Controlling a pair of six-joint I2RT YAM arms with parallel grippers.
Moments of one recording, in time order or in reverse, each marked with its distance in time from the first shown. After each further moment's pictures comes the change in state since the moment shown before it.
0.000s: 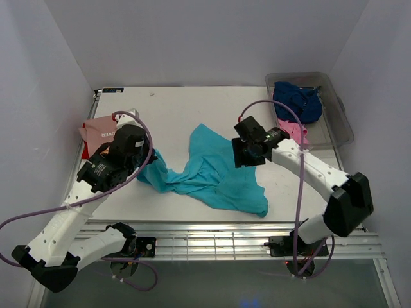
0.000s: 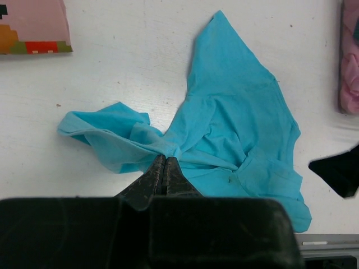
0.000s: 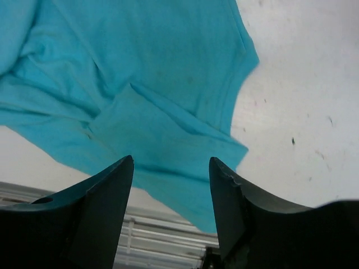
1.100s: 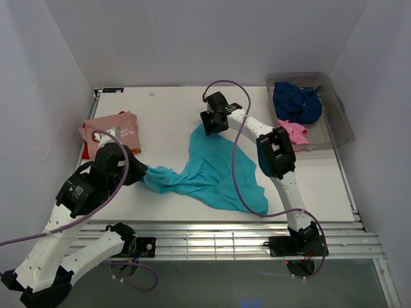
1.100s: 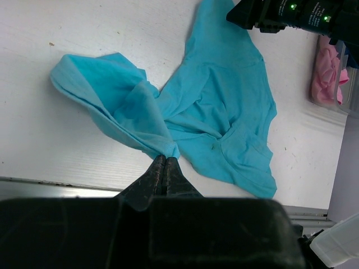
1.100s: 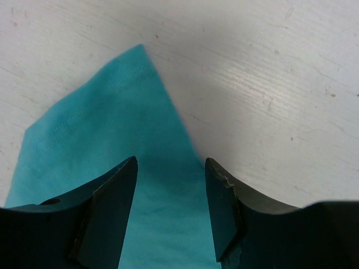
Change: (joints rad) left arm 0.000 -0.192 -0.032 -0.197 0.064 -0.213; right arm -0.100 1.019 0.865 0.311 -0.151 -0.312
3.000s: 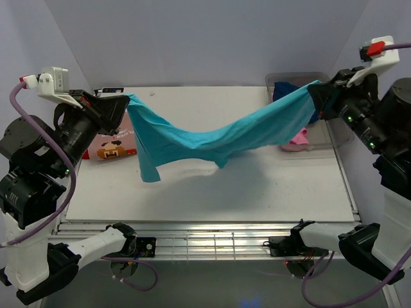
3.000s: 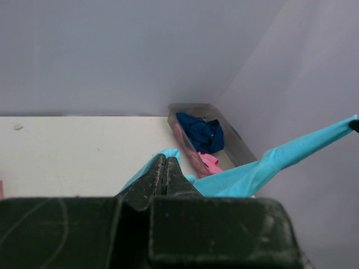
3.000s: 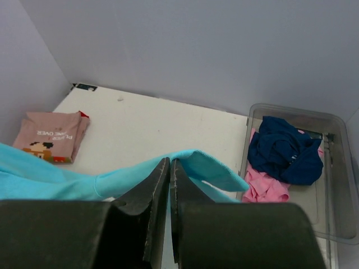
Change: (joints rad) left arm 0.000 0.214 0.728 0.286 0.119 0.495; right arm -0.108 -1.193 0.200 -0.491 0.110 -0.076
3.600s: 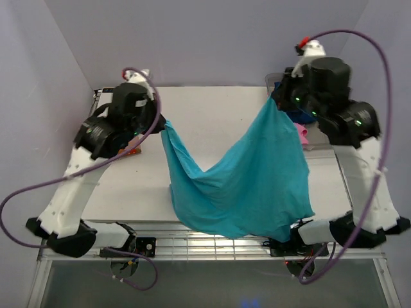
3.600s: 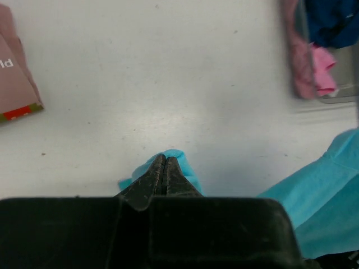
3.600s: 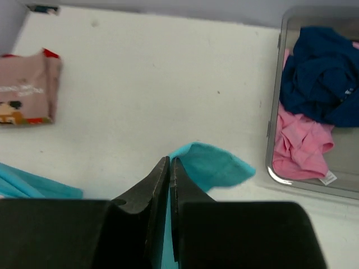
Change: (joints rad) left arm 0.008 0.259 -0.094 -0.265 -0.037 -0.121; right arm 0.000 0.106 -0.199 0.054 -0.031 0.142
